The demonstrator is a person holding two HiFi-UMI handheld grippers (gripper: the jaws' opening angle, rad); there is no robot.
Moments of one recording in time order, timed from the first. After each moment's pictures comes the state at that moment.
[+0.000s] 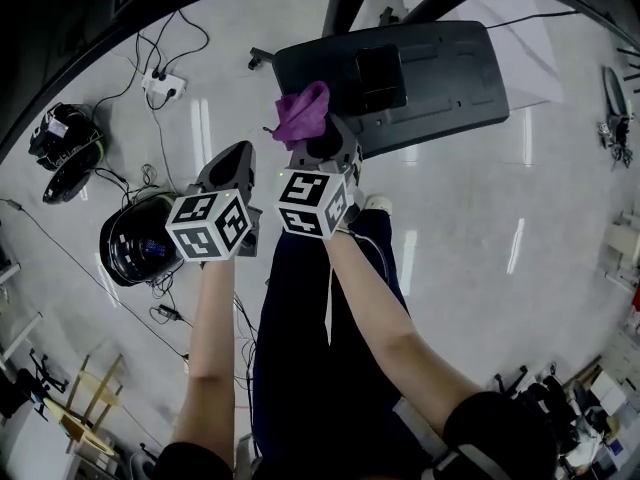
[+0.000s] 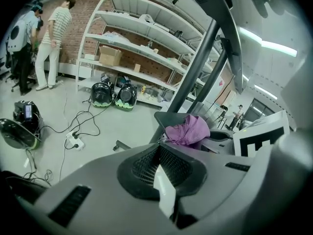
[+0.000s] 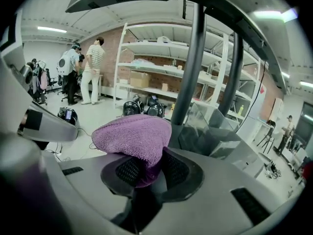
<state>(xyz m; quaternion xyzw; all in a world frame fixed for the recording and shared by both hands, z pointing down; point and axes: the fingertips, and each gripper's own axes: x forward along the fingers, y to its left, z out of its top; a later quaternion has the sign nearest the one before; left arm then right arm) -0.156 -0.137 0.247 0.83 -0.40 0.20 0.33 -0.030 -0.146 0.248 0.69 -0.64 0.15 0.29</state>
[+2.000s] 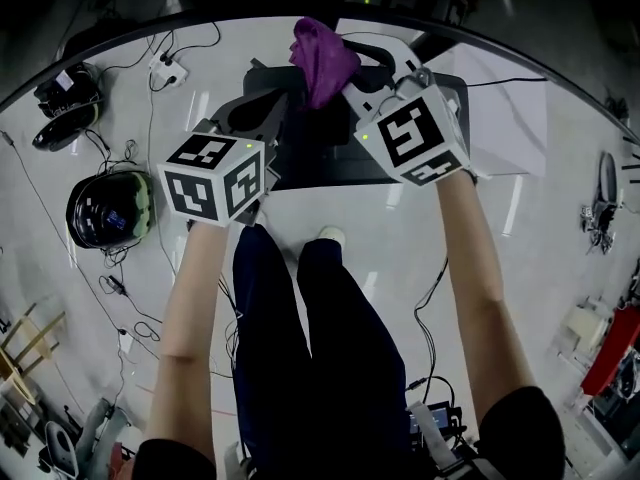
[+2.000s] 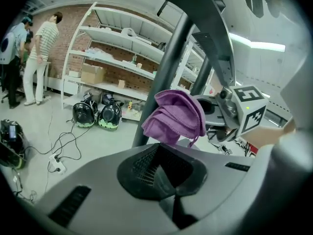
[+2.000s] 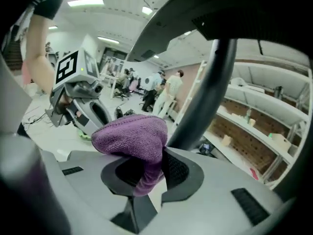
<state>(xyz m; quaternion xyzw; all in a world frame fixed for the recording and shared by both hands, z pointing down) 0.013 -0.191 0.129 0.87 -0.39 0.14 0.27 0.058 -0.233 0.084 0.30 -0.89 -0.13 0.31</state>
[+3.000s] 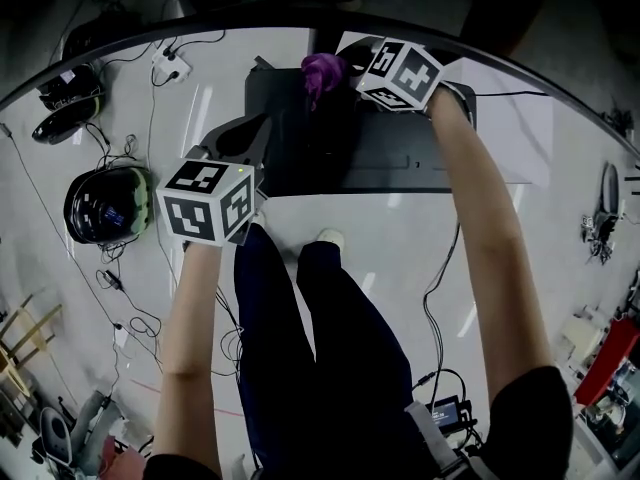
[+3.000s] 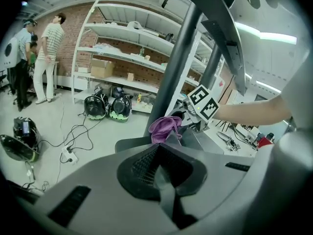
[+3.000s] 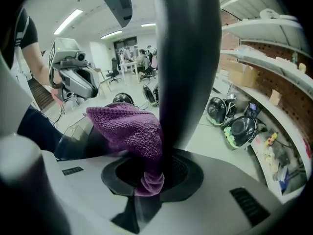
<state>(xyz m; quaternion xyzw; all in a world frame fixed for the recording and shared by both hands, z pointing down) -0.021 -0.175 0.177 0.84 -0.43 0.19 0.29 0.069 -0.267 0.249 0.09 -0.89 0.07 0.45</state>
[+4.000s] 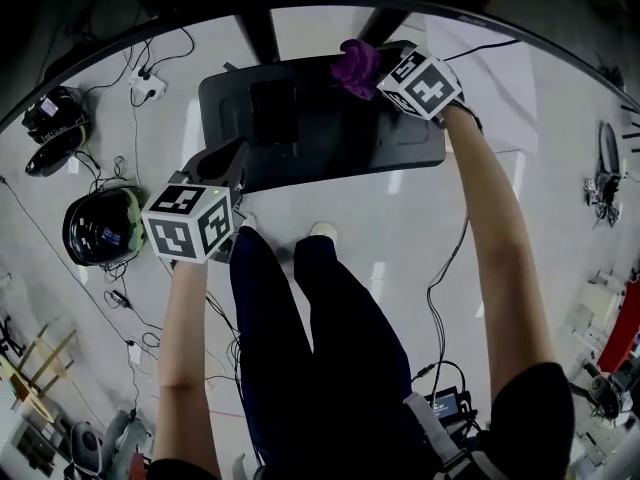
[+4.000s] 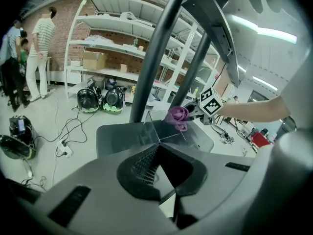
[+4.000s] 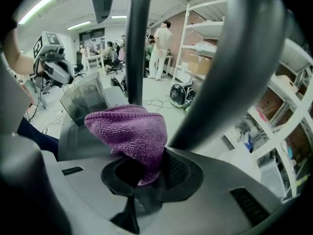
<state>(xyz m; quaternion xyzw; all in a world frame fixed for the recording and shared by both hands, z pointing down) 0.021 -0.132 0.193 0.84 -0.39 0.23 0.31 0.239 -0.259 0.257 0.29 -0.83 0.08 0.48</state>
